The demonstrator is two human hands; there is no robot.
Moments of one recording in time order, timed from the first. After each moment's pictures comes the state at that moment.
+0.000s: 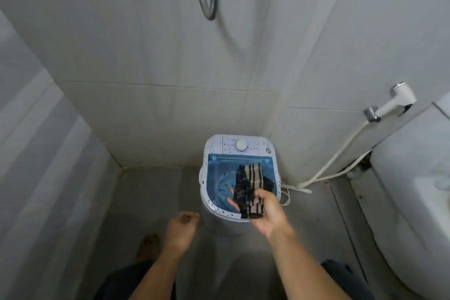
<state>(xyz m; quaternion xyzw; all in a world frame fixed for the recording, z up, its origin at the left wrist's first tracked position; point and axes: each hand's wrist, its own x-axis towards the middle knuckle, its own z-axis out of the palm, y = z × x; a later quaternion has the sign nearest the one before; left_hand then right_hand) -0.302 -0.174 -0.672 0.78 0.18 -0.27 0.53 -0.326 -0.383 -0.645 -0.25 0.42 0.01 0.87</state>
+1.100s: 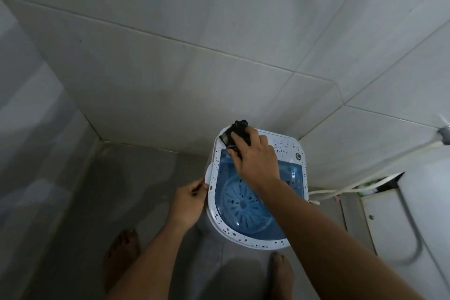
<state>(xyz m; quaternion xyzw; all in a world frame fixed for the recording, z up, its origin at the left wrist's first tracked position) -0.187 -0.206 -0.787 0.75 0.08 -0.25 0.61 -0.152 -0.397 -0.732 -1.00 0.03 -0.05 0.01</state>
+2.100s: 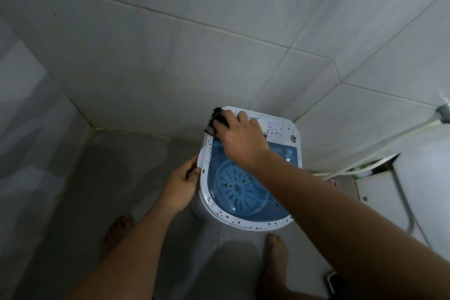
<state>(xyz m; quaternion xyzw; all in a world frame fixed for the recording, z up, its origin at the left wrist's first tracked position) -0.183 -0.206 -0.798 0.70 0.03 -0.28 0.65 -0.140 -0.388 -0.721 -0.98 -0.11 -0.01 -0.13</state>
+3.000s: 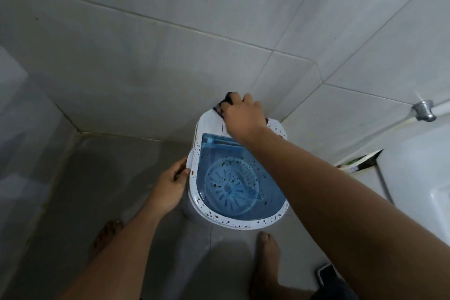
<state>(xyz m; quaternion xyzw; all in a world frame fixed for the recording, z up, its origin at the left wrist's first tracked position) -0.180 -0.206 -0.799 0.69 0.04 -0.28 0.66 -0.097 -0.412 -0.689 -0.99 0.01 0.04 -0.15</state>
